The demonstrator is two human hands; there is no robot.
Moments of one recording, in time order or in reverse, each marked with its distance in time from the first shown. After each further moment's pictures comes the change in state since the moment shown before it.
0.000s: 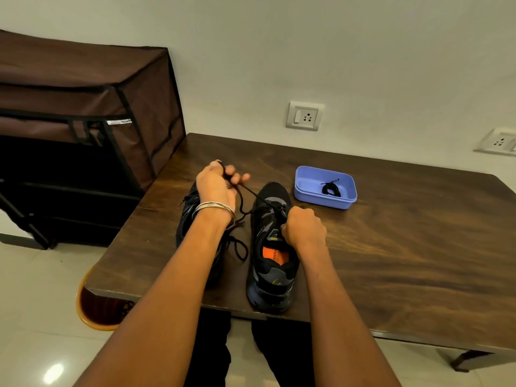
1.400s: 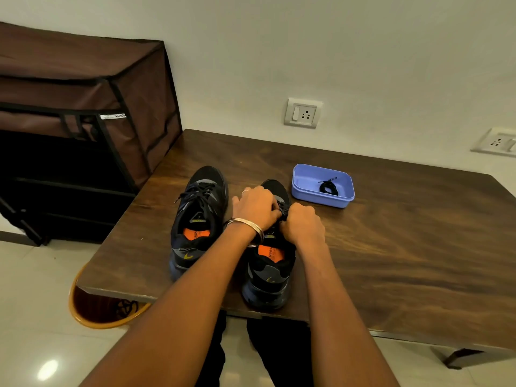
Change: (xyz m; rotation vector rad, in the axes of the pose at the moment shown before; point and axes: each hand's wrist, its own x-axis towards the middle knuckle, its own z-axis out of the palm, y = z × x) left_hand -0.005 -0.059 -0.001 1.973 -0.443 0.452; right_hand 0.009 0.005 0.002 0.067 -0.003 0.032
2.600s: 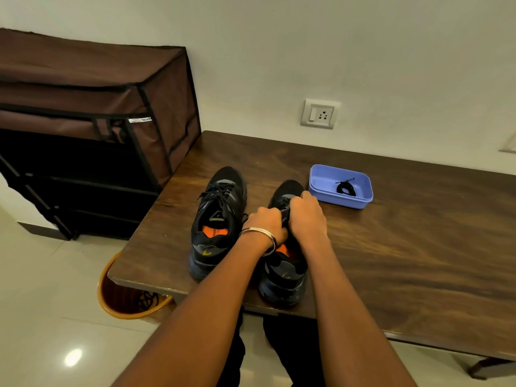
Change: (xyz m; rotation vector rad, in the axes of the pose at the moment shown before) left_hand -0.029 -0.008 0.000 0.020 -0.249 -0.140; right_hand 0.010 -0.019 0.016 -0.173 0.205 -0.237
